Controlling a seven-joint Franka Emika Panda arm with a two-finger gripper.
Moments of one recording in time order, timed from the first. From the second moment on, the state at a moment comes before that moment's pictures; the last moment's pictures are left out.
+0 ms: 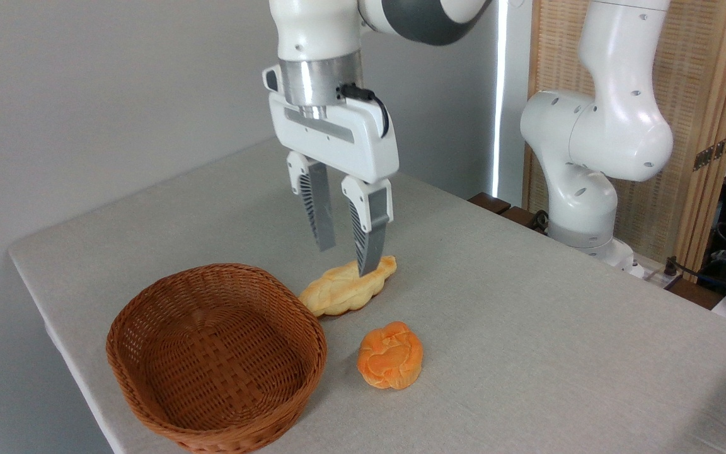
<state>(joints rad) -0.05 -0.28 -0.03 -2.11 0.05 1.91 0.69</state>
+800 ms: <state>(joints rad) -0.05 -0.06 -0.08 -1.74 0.02 1.75 0.52</state>
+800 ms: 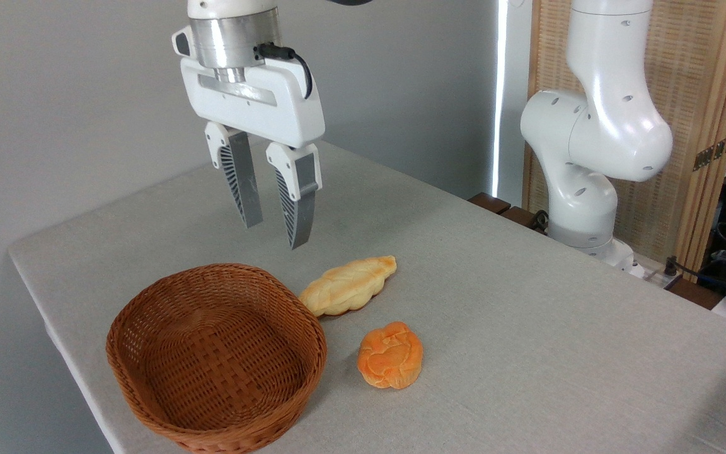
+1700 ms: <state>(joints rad) -0.11 -0.04 0.02 -1.70 0.01 1.71 0.59</state>
